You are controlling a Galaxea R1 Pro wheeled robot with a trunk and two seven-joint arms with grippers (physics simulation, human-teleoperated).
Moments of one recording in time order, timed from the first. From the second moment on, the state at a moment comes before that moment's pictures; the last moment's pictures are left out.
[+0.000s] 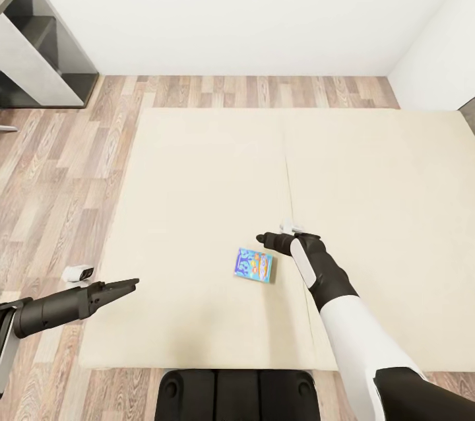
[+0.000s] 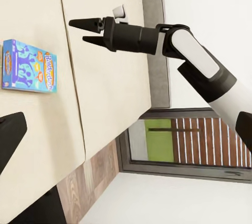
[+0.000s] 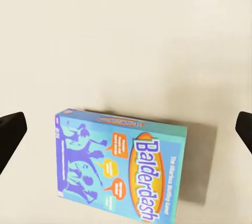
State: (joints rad) left arm -0.34 0.26 0.42 -1.49 0.10 0.95 -1.57; right arm -0.88 0.15 0.00 -0.83 -0.26 0.66 -0.05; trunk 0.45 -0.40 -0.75
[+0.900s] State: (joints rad) left arm -0.34 0.28 0.42 -1.49 0.10 0.95 -1.57; right arm -0.88 0.15 0.01 -0.83 -0.25 0.67 -0.05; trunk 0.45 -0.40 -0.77
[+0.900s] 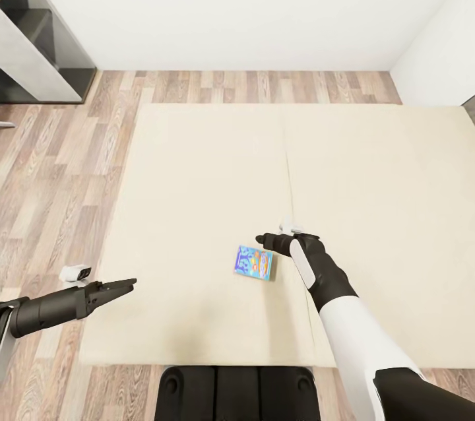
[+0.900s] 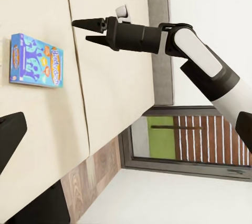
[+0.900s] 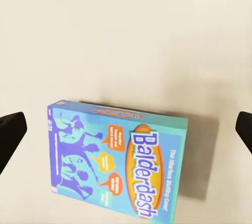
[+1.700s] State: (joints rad) left arm -0.34 0.28 0.42 -1.49 0.10 0.95 -1.57; right arm -0.88 0.15 0.01 -0.83 -0.26 0.66 -0.05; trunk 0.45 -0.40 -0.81
